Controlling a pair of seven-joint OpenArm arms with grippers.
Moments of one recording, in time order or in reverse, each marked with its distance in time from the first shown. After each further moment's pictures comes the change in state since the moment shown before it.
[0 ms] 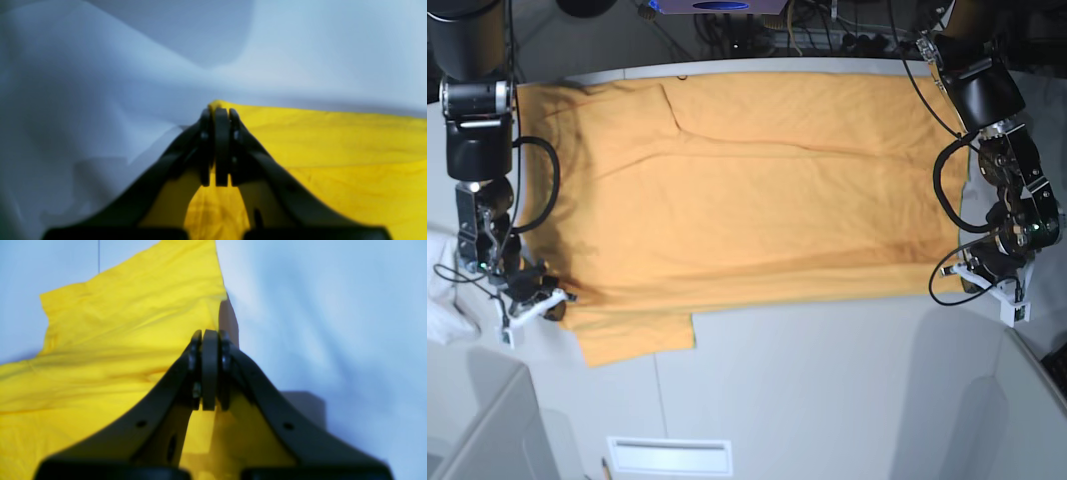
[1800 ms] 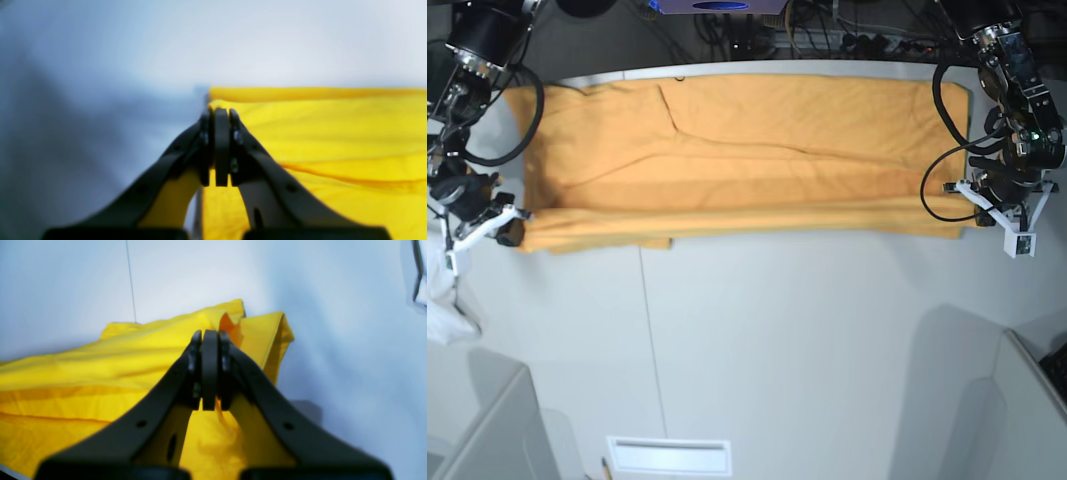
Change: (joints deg) left arm 21.5 0.1 -3.8 25.2 -0.6 -0.4 5.3; right arm -29.3 -7.1 37.0 53.2 0.6 0.2 -39.6
